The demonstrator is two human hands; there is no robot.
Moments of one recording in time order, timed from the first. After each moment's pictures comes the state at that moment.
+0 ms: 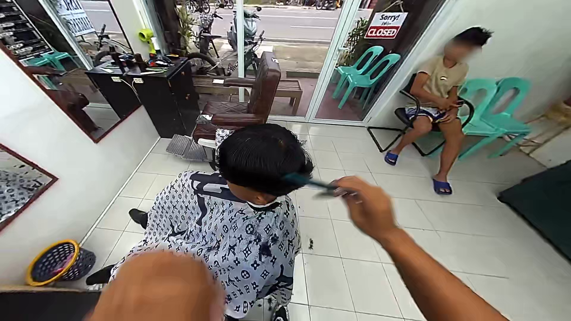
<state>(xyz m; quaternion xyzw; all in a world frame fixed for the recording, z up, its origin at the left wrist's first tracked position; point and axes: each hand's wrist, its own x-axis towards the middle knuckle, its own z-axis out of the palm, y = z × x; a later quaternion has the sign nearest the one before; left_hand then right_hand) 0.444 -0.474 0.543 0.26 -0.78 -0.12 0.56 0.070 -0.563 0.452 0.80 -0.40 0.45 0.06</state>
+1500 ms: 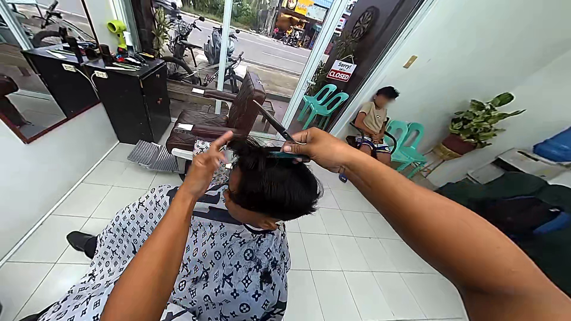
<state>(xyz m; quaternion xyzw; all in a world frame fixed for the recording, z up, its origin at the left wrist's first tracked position) 0.454 -0.756 0.436 0.11 -0.64 -0.50 0.58 0.185 -0.693 0.599 0.70 -0.55 0.24 -0.40</state>
